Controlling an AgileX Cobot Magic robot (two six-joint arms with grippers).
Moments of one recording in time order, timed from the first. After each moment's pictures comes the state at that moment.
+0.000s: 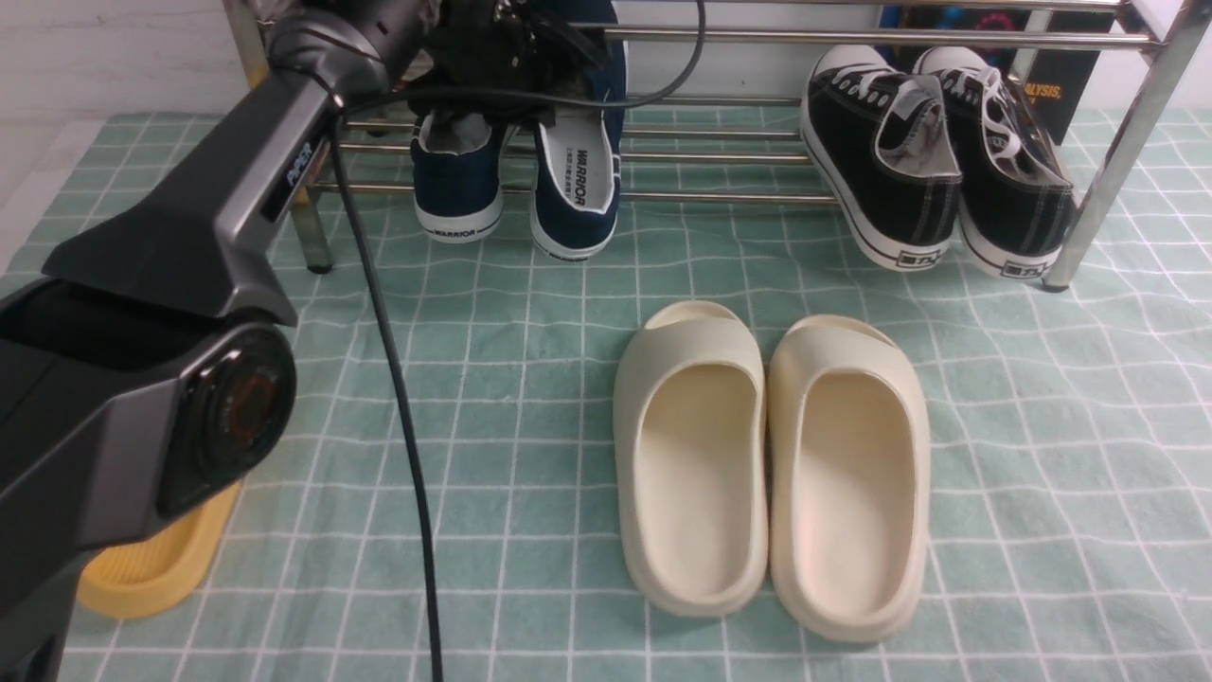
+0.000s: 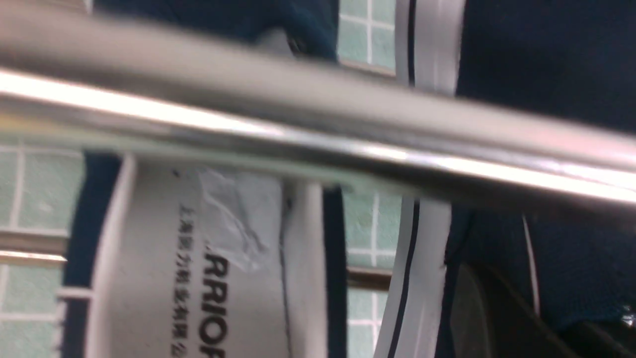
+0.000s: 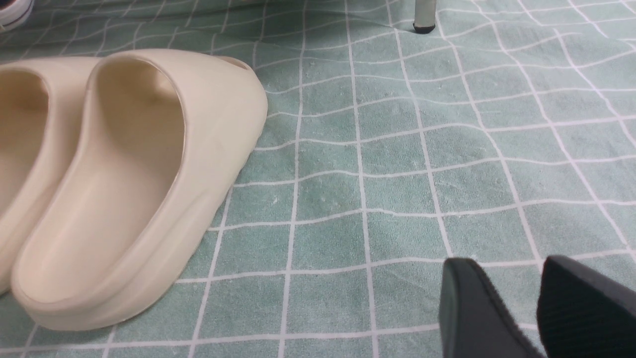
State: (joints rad) right arm 0.01 -0.01 0.02 0.07 0.39 0.10; left arm -0.31 2.41 -2.52 -0.04 0.94 -0.42
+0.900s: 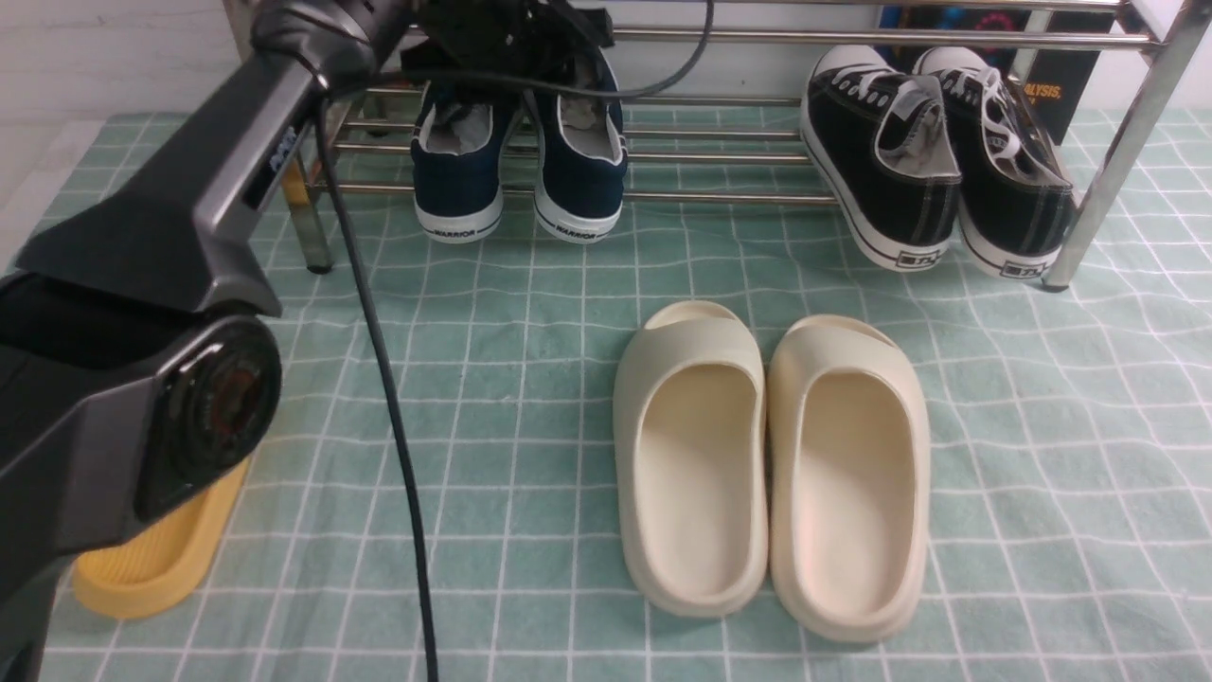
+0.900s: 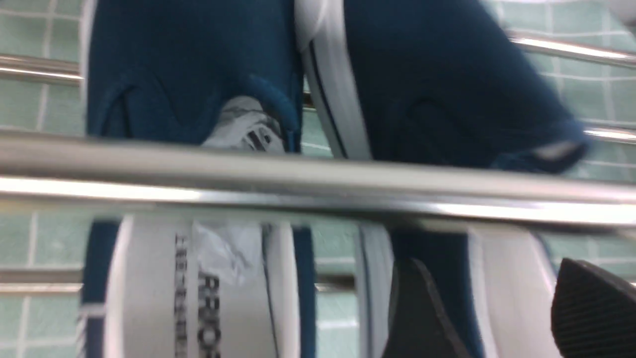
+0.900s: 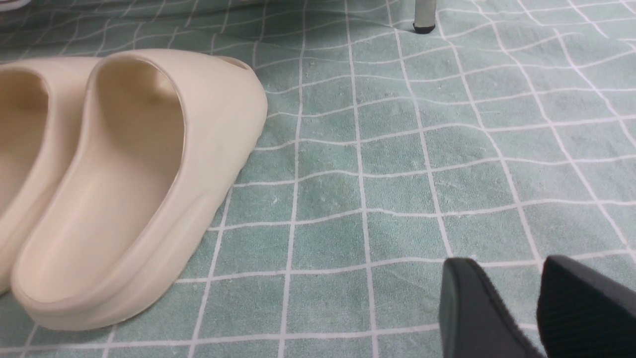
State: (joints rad) right arm 0.01 -0.01 0.02 0.07 0.39 0.10; left arm -0.31 2.36 -2.53 -0.07 0.99 -0.33
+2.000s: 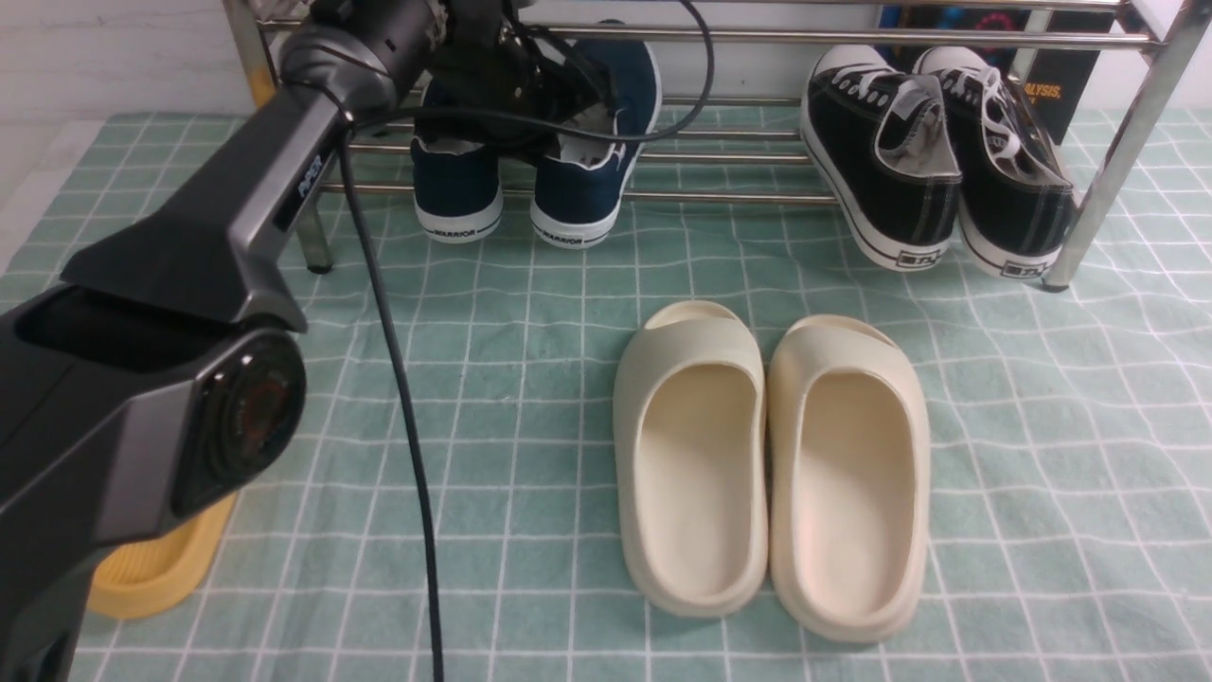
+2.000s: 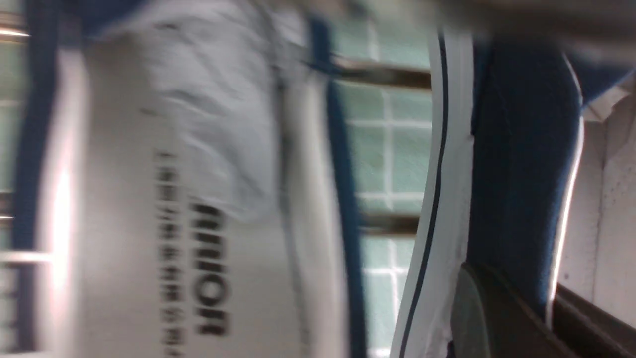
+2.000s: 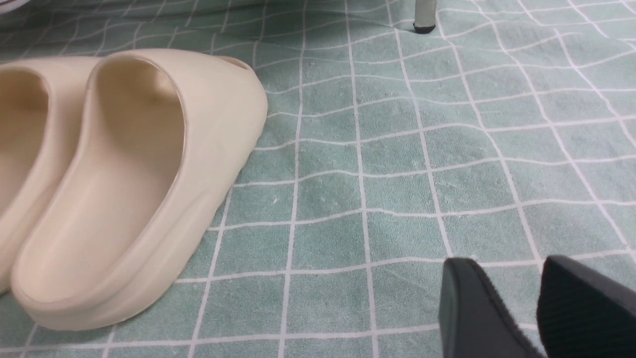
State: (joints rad) right arm 0.01 -0.01 0.02 0.07 0.39 0.10; left arm -0.31 2.44 -2.53 -0.07 1.02 -0.36
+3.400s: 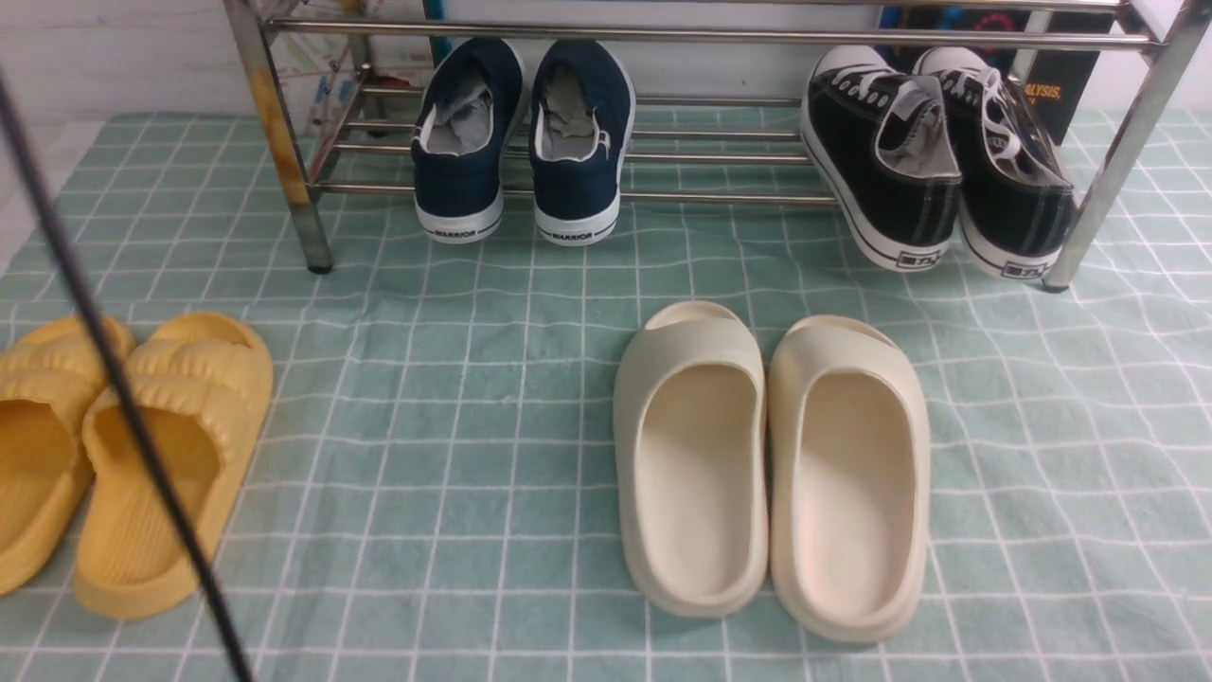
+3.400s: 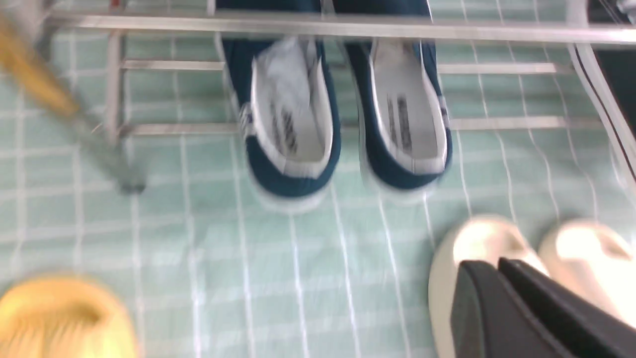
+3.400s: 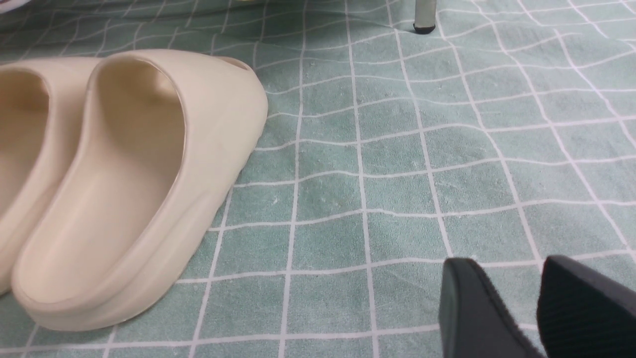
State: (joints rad) right arm 0.01 -0.01 0.02 0.07 0.39 0.10; left arm -0.30 1.79 -2.16 -0.04 1.25 -0.22
